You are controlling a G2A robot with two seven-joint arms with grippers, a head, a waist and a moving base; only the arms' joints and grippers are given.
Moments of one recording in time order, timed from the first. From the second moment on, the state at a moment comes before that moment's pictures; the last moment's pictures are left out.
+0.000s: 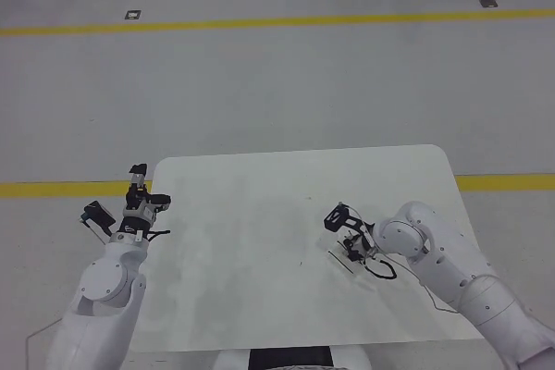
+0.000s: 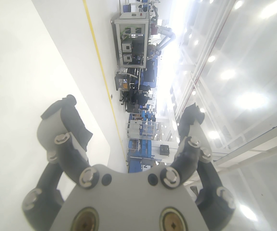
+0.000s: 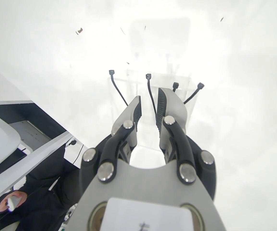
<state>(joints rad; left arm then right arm) 1.73 -1.15 -1.60 -1.80 -0.42 0.00 0.00 -1.11 -0.97 0.86 -1.54 -0.73 -0.30 1.22</state>
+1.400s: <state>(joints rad) 1.73 -1.15 -1.60 -1.80 -0.42 0.00 0.00 -1.31 -0.89 1.14 -1.80 -0.59 -0.34 1.19</state>
